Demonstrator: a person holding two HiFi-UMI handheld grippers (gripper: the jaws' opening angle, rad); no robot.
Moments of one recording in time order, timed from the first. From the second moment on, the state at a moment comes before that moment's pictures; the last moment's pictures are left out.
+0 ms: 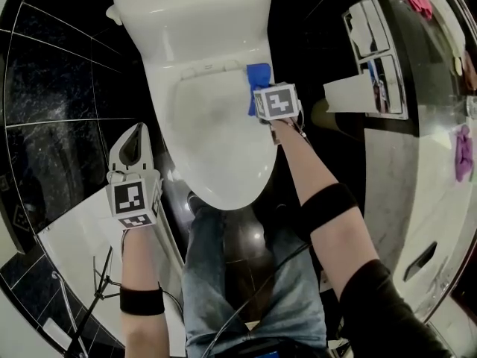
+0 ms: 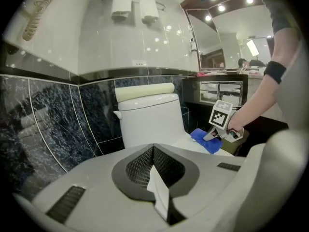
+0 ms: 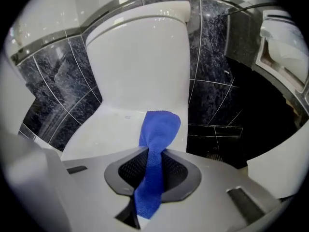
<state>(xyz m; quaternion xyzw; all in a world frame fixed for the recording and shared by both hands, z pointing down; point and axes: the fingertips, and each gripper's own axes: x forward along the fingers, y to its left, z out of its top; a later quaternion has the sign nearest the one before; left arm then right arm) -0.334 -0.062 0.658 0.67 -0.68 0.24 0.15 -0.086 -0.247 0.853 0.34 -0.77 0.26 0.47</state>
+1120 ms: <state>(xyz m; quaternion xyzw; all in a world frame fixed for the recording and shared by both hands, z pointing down) -0.255 0.093 0.288 0.64 -0.73 0.20 0.12 0.040 -0.098 0.332 0.30 -0.91 0.09 0.25</state>
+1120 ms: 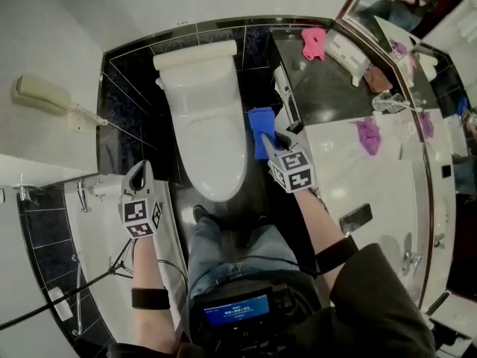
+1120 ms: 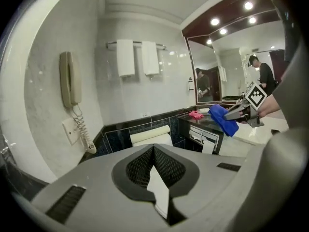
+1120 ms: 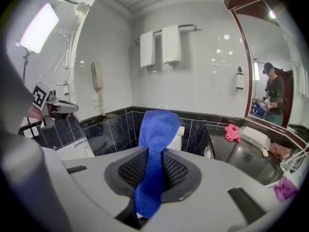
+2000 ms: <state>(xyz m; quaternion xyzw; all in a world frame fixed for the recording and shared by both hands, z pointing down) -0.223 0.165 0.223 0.63 -0.75 0.15 0.12 0.117 -0.041 0.262 0.31 -0.92 0.06 0.22</state>
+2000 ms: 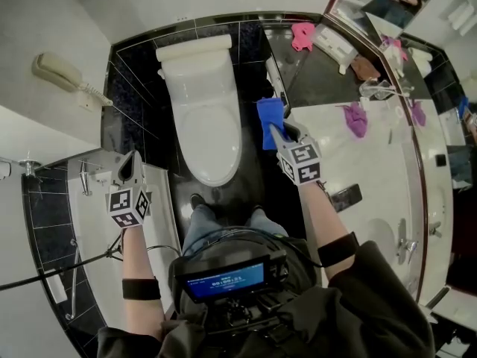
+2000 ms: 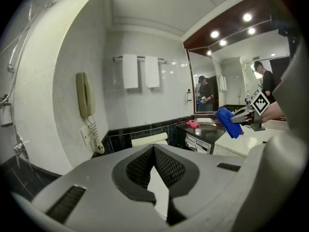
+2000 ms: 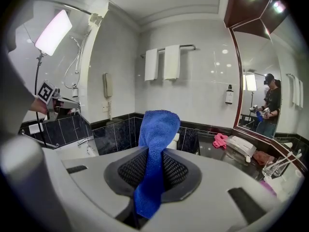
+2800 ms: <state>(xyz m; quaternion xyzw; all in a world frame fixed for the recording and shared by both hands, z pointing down) -0.177 0.132 0.226 0.62 -0.75 0.20 0.09 0.128 -0.062 0.276 0.29 -0.93 0.08 0.20</state>
